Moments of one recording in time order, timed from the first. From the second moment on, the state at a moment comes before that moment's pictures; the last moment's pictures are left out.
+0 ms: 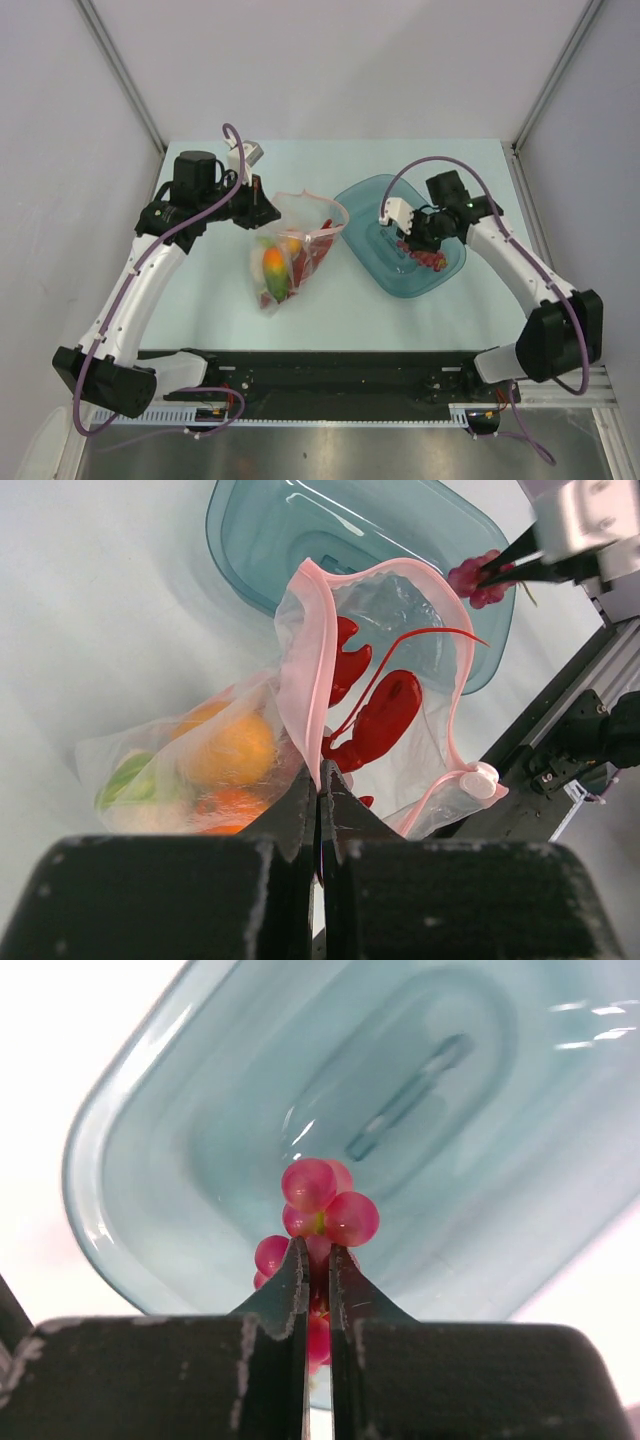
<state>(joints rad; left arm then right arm) -0.29 1.20 1.34 -0.73 0.52 -0.10 0.34 1.44 1.19 -0.87 -0.35 -1.01</state>
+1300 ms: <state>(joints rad) -0.29 1.13 1.32 -0.73 0.56 -0.13 0.83 1.56 1.59 -0.35 -0.51 -0.25</state>
